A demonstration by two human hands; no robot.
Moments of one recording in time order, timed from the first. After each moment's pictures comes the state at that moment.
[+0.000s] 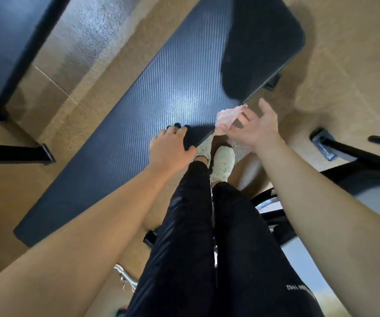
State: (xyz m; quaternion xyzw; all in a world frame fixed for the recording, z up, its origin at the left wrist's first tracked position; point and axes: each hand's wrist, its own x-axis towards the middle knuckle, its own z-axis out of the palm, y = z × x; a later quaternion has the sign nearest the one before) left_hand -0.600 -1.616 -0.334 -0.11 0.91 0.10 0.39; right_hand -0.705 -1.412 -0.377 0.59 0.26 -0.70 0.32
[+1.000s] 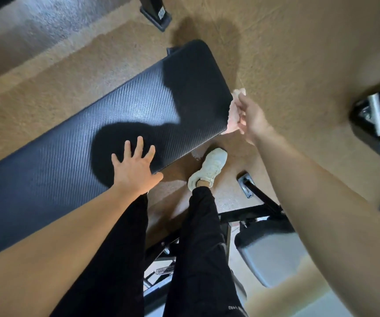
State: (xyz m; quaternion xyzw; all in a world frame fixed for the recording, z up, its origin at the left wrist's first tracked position) left_hand -0.673 -1.580 -0.353 -0.14 0.86 0.16 0.46; right_hand -0.918 -1.378 -0.317 0.38 0.69 -0.48 0.39
